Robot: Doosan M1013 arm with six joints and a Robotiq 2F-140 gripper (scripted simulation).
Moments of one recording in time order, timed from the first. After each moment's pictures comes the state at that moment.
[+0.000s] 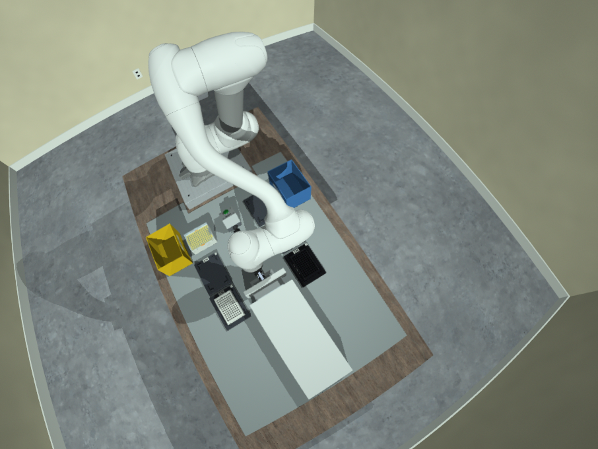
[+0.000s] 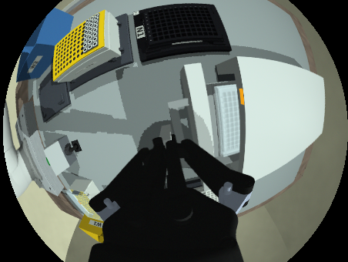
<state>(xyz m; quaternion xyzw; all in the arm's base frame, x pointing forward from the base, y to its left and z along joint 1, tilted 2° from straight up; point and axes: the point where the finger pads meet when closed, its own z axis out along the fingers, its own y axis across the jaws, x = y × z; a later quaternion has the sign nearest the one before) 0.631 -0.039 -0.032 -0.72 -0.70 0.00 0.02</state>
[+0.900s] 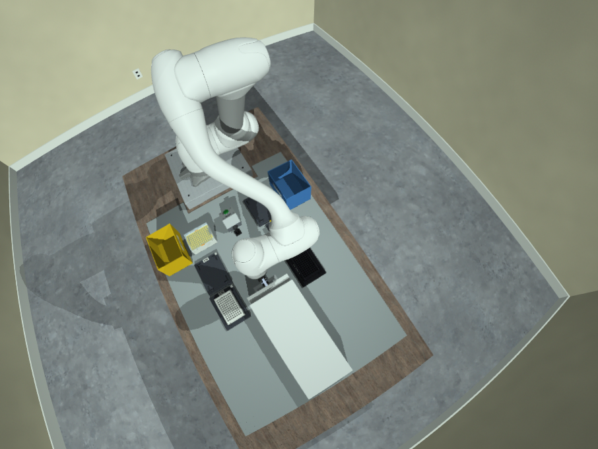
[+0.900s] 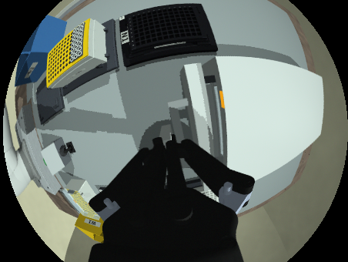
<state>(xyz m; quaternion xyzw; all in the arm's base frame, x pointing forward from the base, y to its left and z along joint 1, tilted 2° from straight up) 0.660 -0.040 -0.033 -0.72 -0.70 0.00 0.02</state>
